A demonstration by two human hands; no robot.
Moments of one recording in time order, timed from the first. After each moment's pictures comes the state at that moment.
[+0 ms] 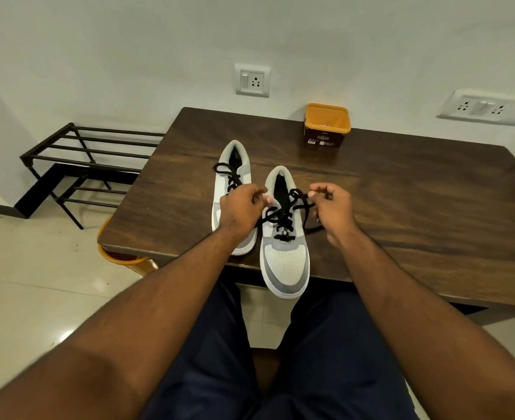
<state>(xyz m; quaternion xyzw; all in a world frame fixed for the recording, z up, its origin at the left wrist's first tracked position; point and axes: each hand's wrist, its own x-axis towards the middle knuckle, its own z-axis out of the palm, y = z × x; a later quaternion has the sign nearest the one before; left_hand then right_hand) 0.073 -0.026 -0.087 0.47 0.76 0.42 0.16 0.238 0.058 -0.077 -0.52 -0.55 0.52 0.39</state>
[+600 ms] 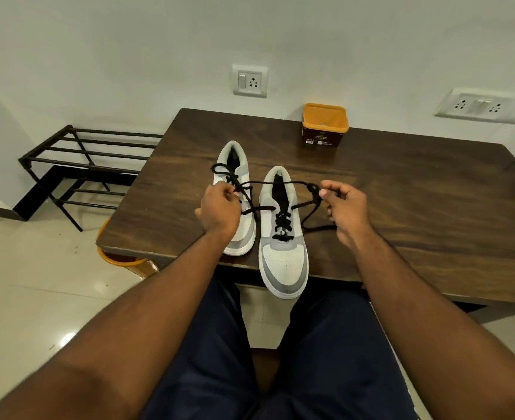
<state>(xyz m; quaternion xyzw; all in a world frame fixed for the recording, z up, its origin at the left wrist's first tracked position) 0.064 -0.042 -0.083 0.32 0.83 0.45 0.10 0.259 0.063 -0.070 -0.52 -0.51 0.54 0.43</state>
